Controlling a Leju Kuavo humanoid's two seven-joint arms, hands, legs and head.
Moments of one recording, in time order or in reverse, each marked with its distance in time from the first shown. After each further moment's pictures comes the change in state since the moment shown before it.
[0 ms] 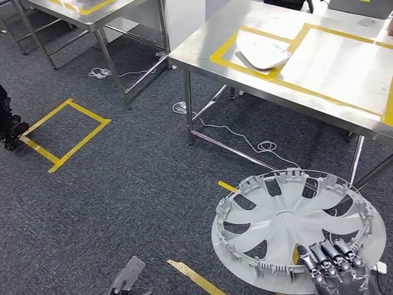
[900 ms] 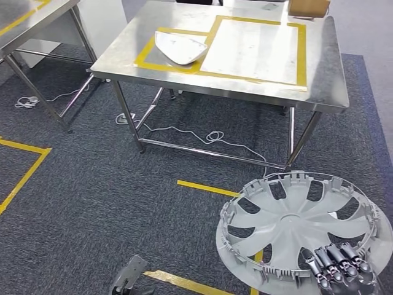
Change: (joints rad) left arm -0.005 -0.007 -0.011 0.000 0.007 0.005 0.002; right arm 0.028 0.011 -0.046 -0.027 0.000 0.000 -0.044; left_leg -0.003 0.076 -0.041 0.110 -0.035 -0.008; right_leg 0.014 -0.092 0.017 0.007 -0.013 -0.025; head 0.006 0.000
